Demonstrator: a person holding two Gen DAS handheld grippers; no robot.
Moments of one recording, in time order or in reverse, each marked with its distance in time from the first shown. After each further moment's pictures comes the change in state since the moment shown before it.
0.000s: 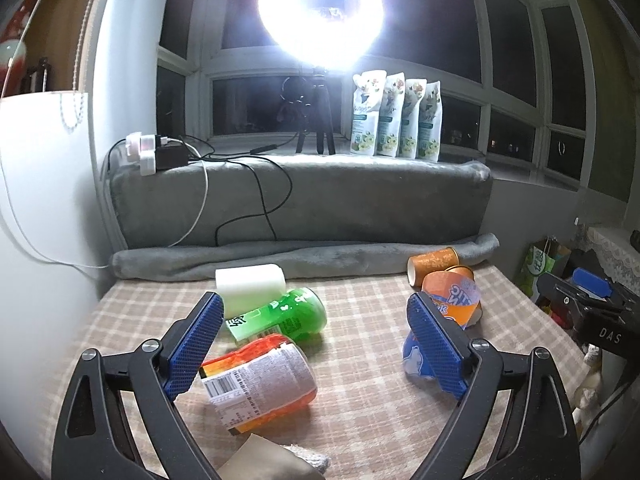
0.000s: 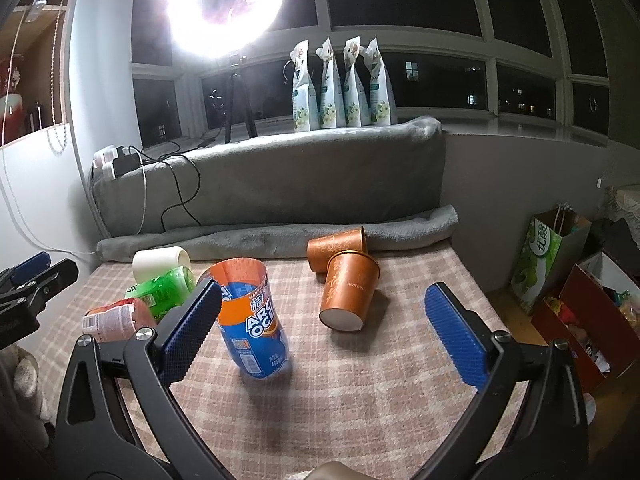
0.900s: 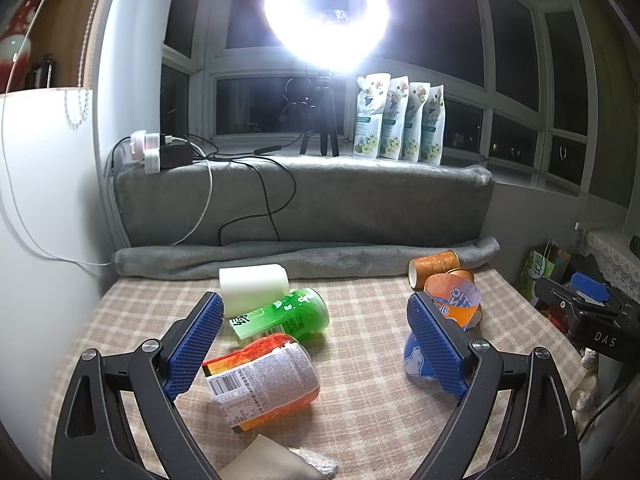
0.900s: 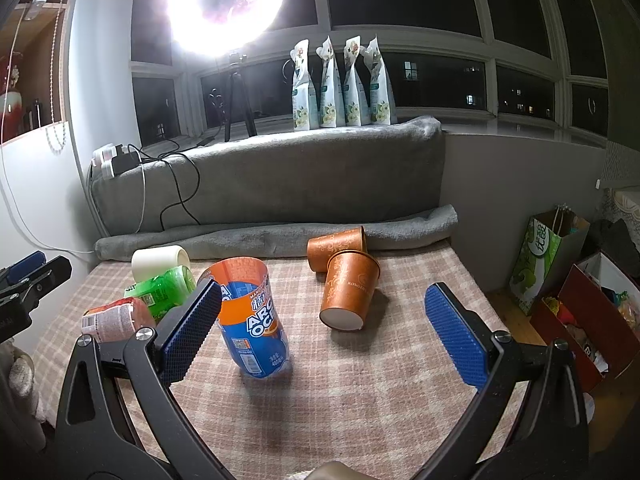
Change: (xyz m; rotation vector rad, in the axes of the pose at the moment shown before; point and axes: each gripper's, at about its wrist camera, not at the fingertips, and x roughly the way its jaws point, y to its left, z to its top) left arm -0.002 0.003 -0.001 -0.008 -0.004 0.002; right arm 0.001 0.001 0.000 -0.006 0.006 -0.003
